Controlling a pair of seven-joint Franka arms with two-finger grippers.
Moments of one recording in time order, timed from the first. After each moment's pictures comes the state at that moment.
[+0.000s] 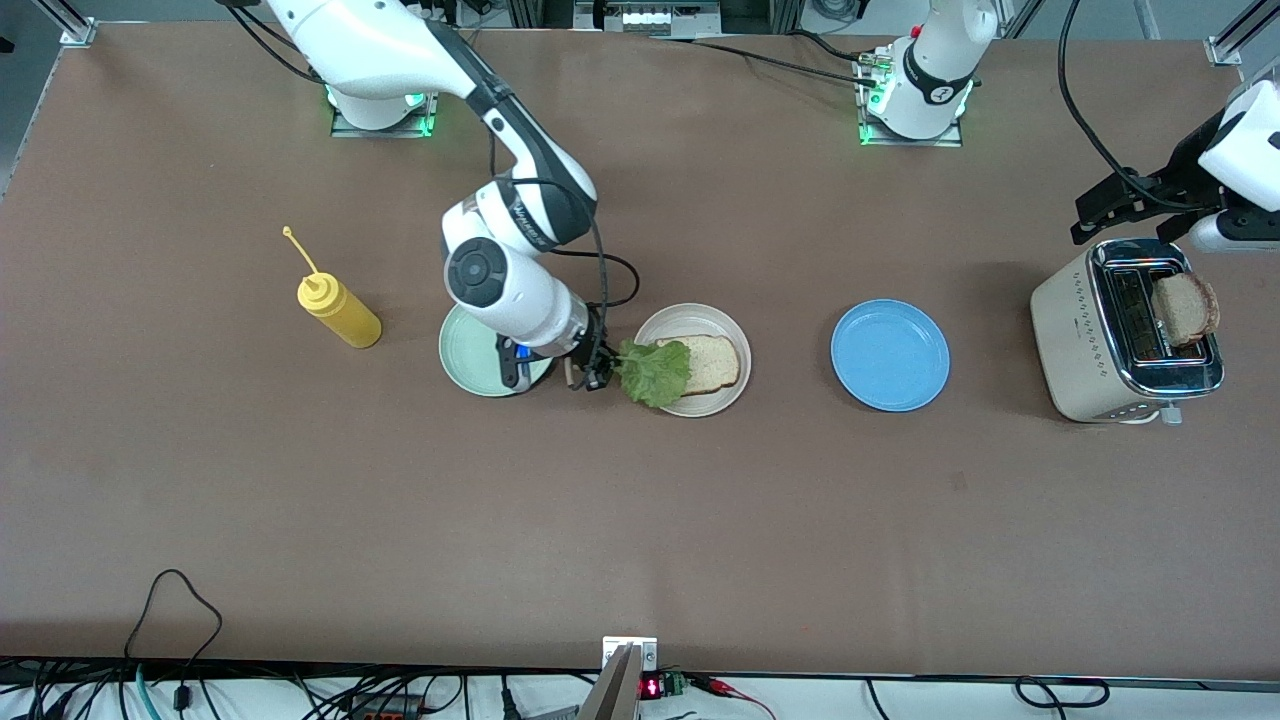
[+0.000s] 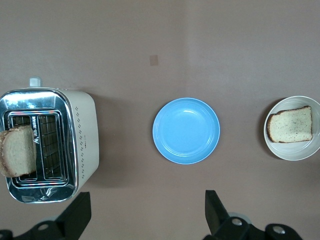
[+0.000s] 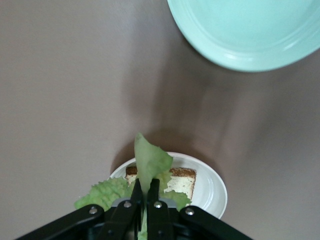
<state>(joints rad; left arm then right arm) 0.04 -0.09 -0.04 -1.72 -0.04 1.63 -0.04 0.58 0.68 0.09 -1.53 0.31 2.36 1.84</state>
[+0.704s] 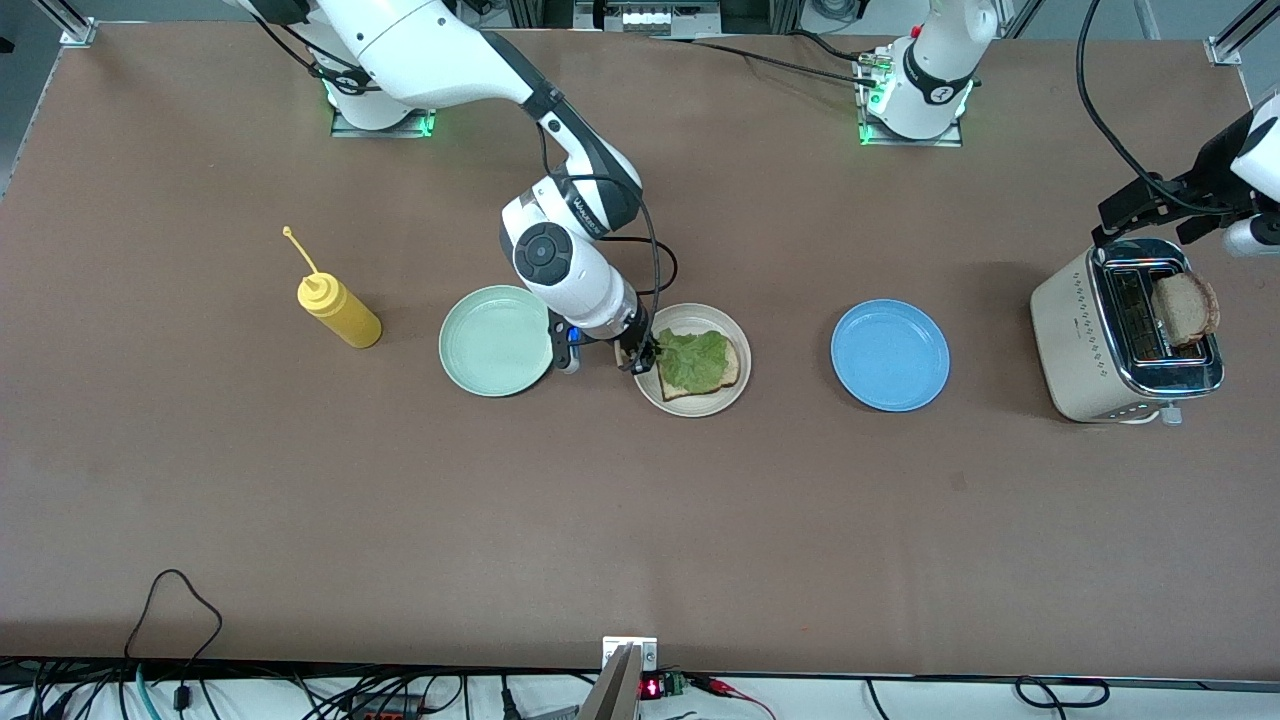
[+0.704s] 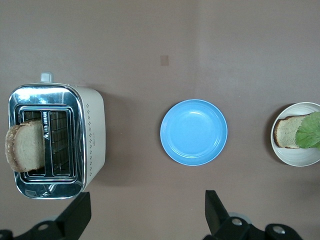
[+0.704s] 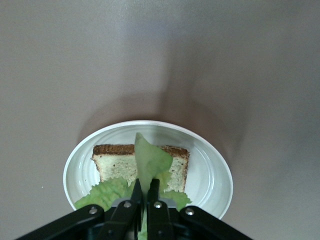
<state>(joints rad) 0.08 -0.09 -0.04 -1.72 -0.04 1.63 -0.04 0.66 0.74 0.09 -1.53 0.31 2.46 1.89</state>
